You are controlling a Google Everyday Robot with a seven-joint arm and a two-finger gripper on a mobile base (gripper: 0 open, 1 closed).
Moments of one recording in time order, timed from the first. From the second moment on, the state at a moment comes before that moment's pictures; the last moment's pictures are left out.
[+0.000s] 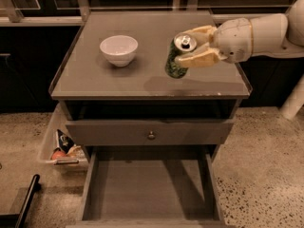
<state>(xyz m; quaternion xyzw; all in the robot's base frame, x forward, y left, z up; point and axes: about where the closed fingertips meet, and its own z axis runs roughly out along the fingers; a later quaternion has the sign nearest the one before) 0.588 -0.103 0.959 -0.58 0.55 0.30 0.52</state>
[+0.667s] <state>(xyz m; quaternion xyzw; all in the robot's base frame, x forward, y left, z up) 0.619 -0.096 0.942 -0.56 0.57 0.33 0.51</state>
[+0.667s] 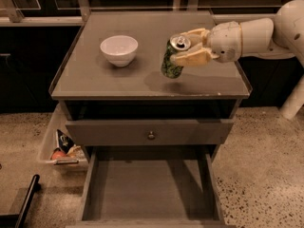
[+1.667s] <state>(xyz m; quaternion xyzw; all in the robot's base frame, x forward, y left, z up) 0.661 -0.128 0.922 -0.47 0.64 0.27 0.54</state>
